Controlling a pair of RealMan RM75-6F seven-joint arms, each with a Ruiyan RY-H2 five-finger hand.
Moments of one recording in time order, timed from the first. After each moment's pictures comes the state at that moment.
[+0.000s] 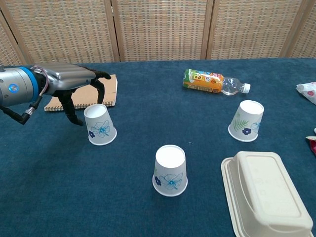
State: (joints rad) left arm -0.86 -1.45 -0.15 -1.51 0.93 0.83 0.66; right arm 0.11 -1.21 0.18 -1.53 -1.43 1.54 -0.02
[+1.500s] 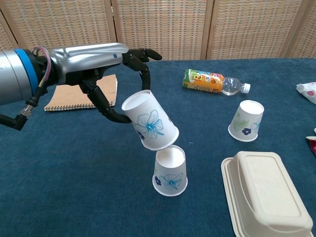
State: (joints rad) left arm -0.83 -1.38 -0.15 -1.81 1.28 0.92 0.26; right arm 0.10 -1.18 0.18 -1.57 -1.44 1.57 -0.01
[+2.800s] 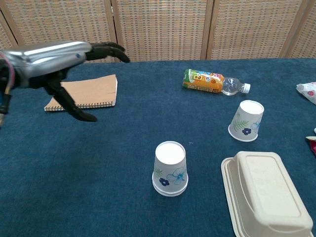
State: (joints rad) left arm -0.72 -1.35 -0.05 -1.87 1.27 1.18 0.45; right arm 0.09 -1.15 0.18 -1.59 -1.43 1.56 0.02
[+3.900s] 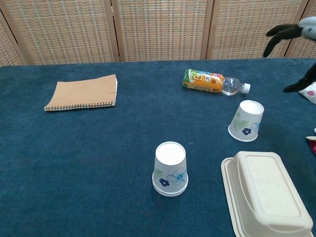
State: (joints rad) left arm -0.32 -1.08 0.04 -1.78 1.46 1.52 0.16; right arm 0.53 -1.26 0.30 -1.72 -1.15 1.05 -0.33
